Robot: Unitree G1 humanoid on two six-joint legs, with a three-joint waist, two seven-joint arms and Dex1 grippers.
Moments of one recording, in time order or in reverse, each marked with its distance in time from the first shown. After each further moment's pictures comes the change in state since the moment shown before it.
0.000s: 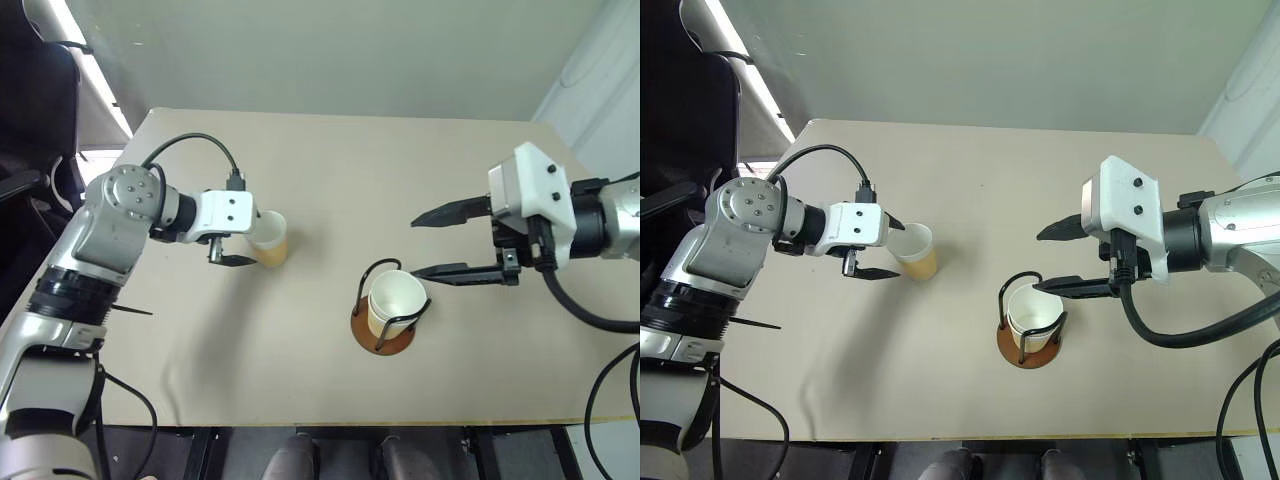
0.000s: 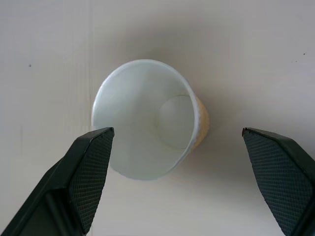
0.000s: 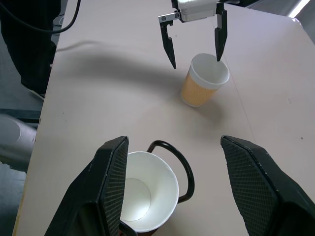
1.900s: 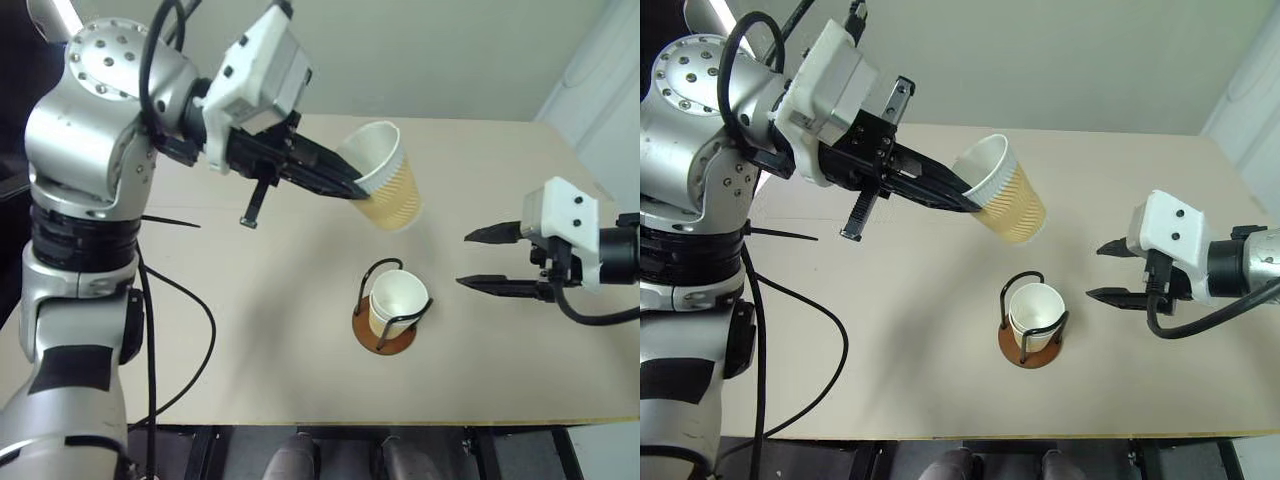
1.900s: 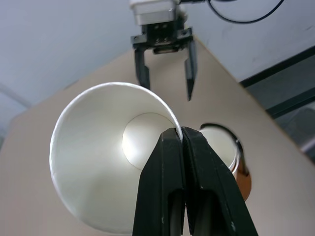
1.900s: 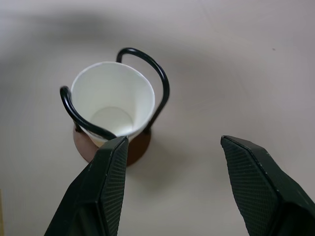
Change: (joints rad) left arm -0.373 -0.184 0.124 -0.334 -0.605 0.540 -0.234; right arm 0.385 -0.183 -0.239 -0.020 -0.051 -0.050 -0.058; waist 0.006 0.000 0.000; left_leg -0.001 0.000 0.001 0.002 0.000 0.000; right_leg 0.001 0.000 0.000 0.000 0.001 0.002
